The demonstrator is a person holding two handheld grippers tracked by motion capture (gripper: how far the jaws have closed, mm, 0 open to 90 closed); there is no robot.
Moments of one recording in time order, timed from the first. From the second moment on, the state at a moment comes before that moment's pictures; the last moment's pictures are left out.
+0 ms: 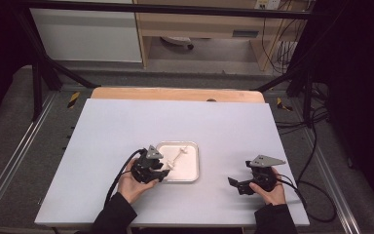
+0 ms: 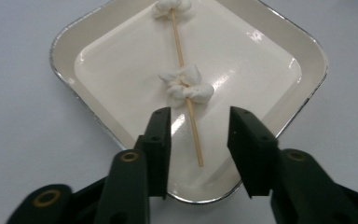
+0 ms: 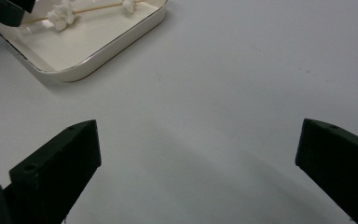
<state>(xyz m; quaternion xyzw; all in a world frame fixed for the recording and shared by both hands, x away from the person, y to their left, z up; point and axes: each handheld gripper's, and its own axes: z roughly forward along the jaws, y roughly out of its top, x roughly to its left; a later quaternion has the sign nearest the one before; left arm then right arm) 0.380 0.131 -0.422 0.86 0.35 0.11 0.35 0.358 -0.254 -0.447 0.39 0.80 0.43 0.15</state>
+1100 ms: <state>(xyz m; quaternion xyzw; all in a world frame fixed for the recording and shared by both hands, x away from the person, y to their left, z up) 0.344 0.254 -0.445 0.83 0.38 0.13 0.39 0.356 -0.260 -0.453 0.40 0.80 0.42 0.14</state>
